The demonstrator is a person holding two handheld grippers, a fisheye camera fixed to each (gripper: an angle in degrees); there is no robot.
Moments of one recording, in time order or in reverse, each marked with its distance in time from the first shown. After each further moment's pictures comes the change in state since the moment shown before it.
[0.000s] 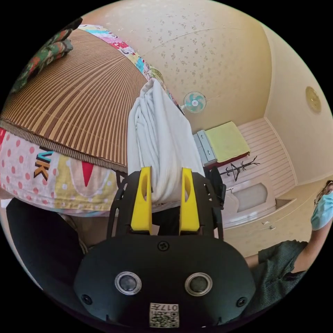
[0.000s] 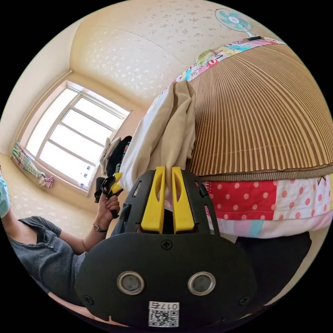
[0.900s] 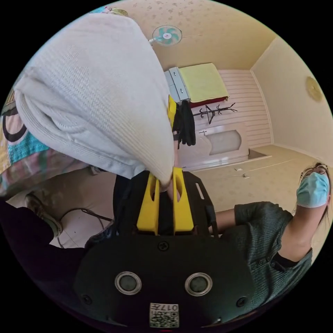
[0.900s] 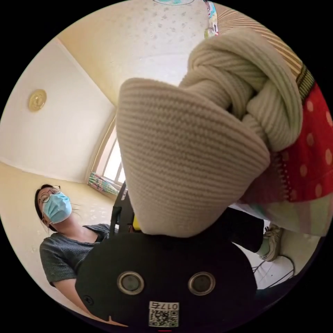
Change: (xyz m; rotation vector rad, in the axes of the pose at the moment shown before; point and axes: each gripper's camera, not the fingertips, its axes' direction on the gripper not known) left arm 0.062 0.056 0.062 -0.530 0.286 0.126; right arm 0.054 0.015 -0.060 0.092 -0.729 0.257
